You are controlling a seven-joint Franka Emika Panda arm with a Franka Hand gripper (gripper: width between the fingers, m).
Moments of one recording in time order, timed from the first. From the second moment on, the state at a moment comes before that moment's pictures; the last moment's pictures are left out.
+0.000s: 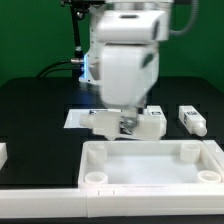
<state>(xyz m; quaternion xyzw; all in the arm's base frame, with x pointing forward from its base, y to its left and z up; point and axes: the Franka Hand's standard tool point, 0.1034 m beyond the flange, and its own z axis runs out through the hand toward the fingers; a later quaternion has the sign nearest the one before) 0.571 -0.005 0.095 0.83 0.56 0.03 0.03</state>
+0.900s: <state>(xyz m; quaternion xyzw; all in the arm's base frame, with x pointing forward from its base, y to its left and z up) 0.483 -0.091 0.089 0.98 0.20 0.03 -0.01</state>
